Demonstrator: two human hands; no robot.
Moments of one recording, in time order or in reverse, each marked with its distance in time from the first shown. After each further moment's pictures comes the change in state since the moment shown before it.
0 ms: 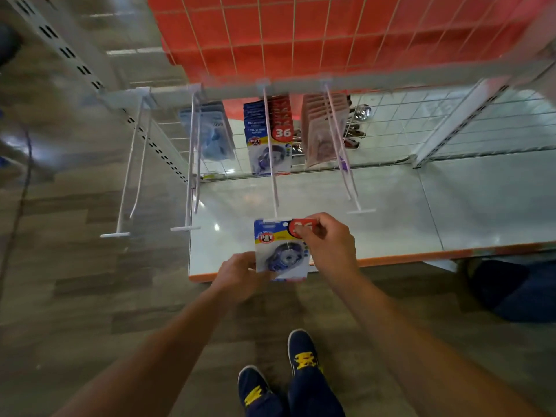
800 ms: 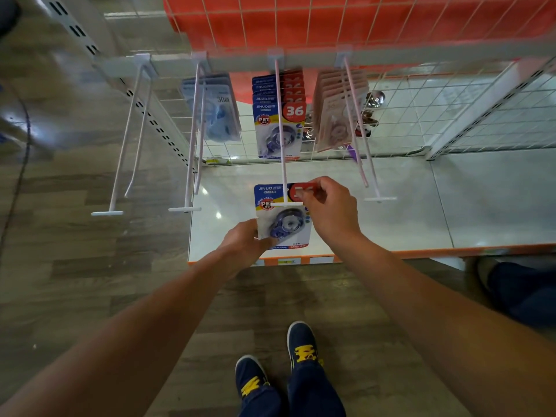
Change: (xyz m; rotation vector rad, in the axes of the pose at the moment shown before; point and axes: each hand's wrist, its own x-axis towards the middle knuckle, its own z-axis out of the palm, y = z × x) left_hand 0.033 0.014 -0.004 -0.002 -0.026 0.006; right_hand 0.041 -0.006 0.013 -0.157 0.008 -0.154
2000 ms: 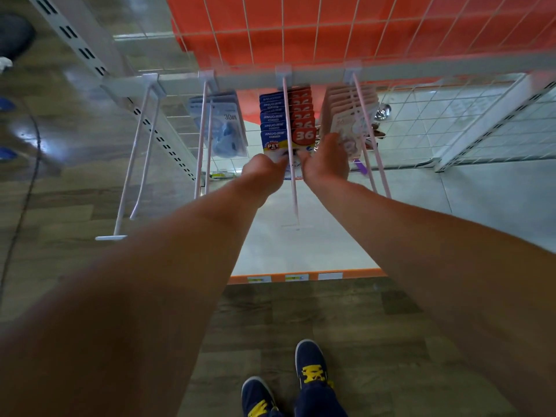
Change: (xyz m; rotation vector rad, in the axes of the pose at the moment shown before) left_hand 0.062 0.107 -0.047 -0.084 0.255 0.002; right_hand 0.104 -0.044 0.022 -0.134 0.202 0.114
